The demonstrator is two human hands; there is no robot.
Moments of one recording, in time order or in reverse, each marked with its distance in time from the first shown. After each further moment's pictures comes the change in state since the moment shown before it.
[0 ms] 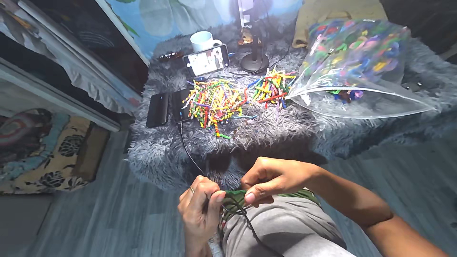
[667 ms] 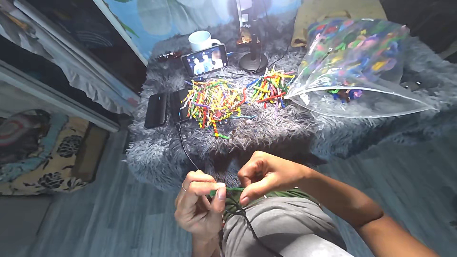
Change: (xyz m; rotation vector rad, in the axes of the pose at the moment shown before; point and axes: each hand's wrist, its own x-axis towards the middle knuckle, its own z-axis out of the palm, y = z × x) left_hand 0.014 0.005 0.019 -0.204 0.208 0.023; right_hand 0.008 0.011 0.002 0.024 0.153 -0.166
